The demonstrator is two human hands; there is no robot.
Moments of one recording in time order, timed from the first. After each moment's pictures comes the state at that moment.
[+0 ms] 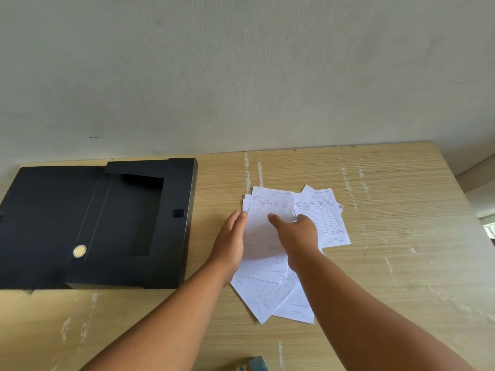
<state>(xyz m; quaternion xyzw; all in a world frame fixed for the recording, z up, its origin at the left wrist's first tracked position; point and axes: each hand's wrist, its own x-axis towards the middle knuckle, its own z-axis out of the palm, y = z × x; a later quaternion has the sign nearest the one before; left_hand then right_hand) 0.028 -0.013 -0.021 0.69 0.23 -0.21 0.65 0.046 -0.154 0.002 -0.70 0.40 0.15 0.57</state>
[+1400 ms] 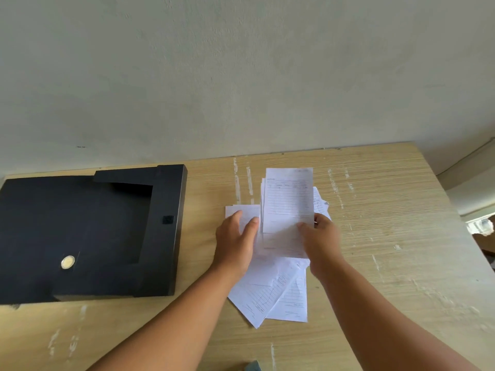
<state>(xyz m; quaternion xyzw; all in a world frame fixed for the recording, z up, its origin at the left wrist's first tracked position) 0.030 -0.043 0.006 0.81 0.16 -0.17 0.54 0.032 -0.211 0.001 -0.72 0.37 0.07 0.59</state>
